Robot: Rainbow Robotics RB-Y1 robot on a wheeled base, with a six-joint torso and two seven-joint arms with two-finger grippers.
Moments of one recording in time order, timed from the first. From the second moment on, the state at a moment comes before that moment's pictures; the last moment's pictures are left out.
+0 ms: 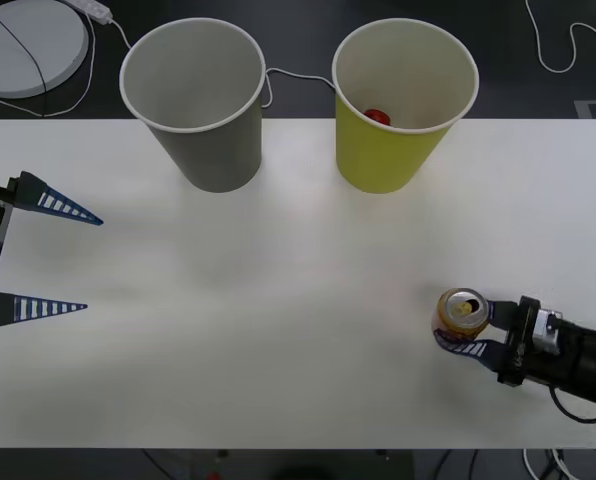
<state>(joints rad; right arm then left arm) -0.04 -0.49 -0.18 -1.06 1.16 -1.42 0.67 -0.18 0.96 0.21 -1.67 -1.44 -1.57 -0.03</state>
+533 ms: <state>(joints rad) 0.09 -0.55 -0.31 -1.57 1.38 -1.39 0.16 -0.18 0.96 0.21 -1.67 -1.44 -1.57 -0.03</state>
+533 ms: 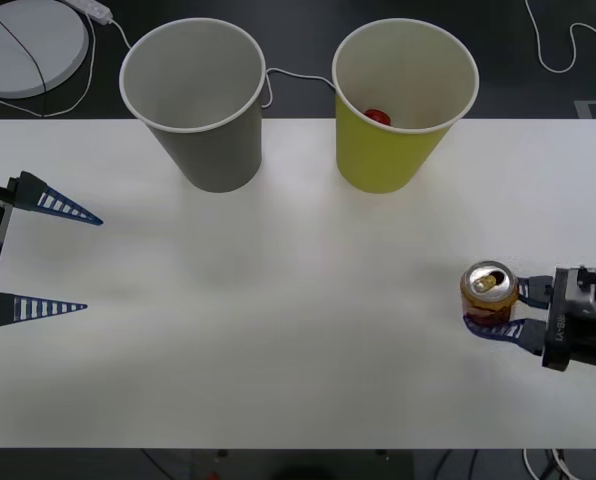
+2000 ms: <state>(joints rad) -0.22 -1.01 -0.32 -2.15 1.60 -1.57 -1.19 -0.18 0.96 0.21 -1.67 -1.44 -1.57 -0.03</state>
